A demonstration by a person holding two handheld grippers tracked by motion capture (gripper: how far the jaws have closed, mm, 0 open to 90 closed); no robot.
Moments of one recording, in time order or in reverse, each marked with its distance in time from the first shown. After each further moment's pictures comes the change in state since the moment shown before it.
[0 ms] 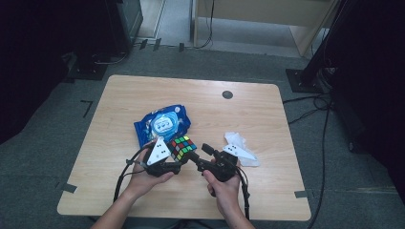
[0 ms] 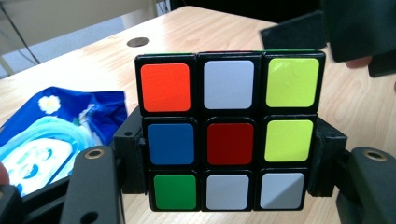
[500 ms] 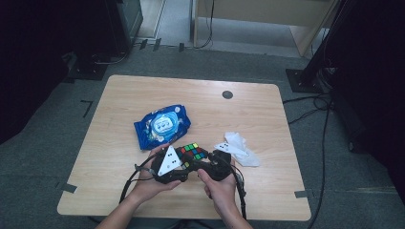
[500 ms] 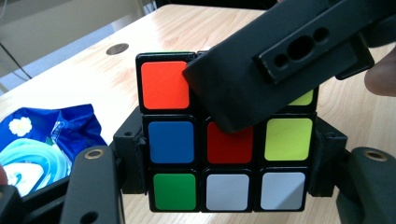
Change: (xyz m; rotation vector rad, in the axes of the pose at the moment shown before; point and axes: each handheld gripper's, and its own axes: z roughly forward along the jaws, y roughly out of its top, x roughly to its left) left arm -0.023 0.000 0.007 -0.002 -0.018 0.103; right arm 0.007 -0.001 0.011 0.140 -0.067 0.027
